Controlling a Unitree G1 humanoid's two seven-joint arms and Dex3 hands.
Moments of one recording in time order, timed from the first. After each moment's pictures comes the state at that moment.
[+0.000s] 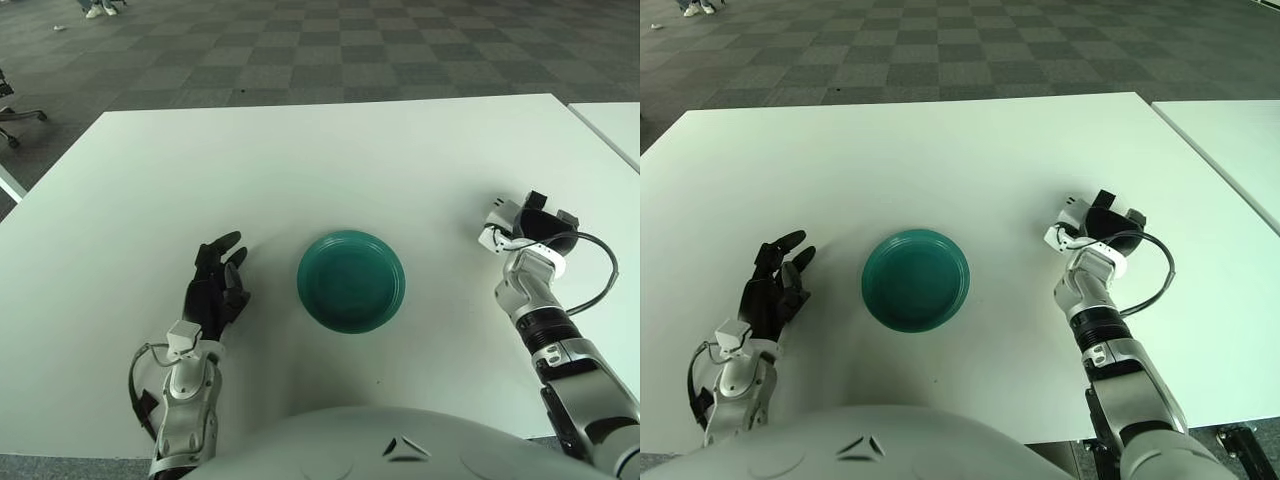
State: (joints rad) left arm 0.40 0.00 0.09 -0.07 -0.09 -0.30 -0.05; right arm -0.35 -0.42 0.22 0.58 -0.86 0.61 -0.32
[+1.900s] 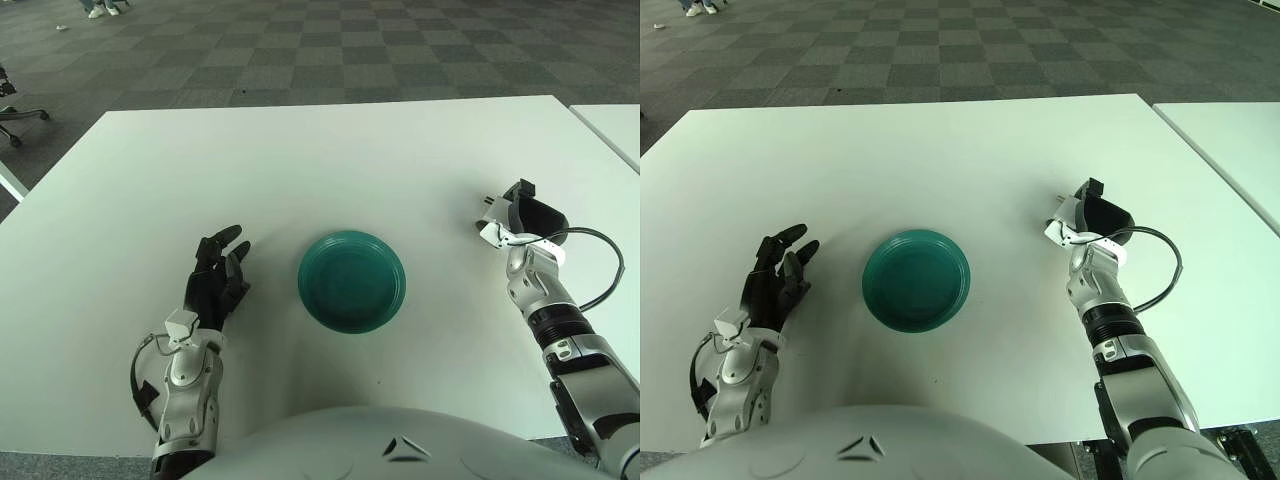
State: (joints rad) left arm 0.33 0.00 0.11 -0.03 -0.15 -0.27 -0.07; right arm -0.34 -0.46 0.20 0.60 -0.69 0.29 -0.40
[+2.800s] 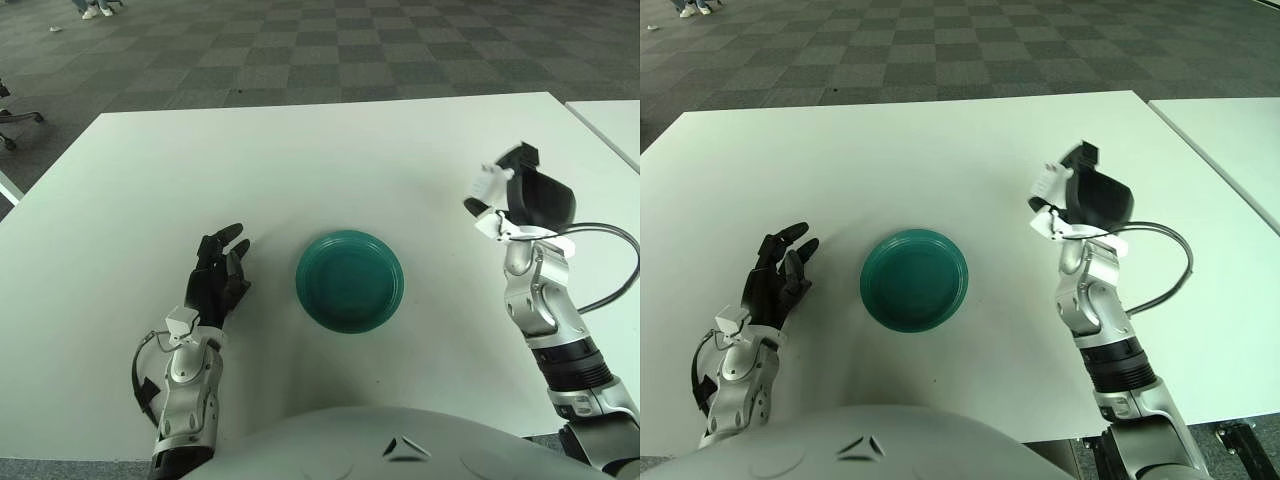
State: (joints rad) left arm 0.32 0.01 0.10 -0.02 -0.15 -0.27 -0.10; right arm -0.16 -0.41 0.22 -0.23 -0.87 0.44 -0.27
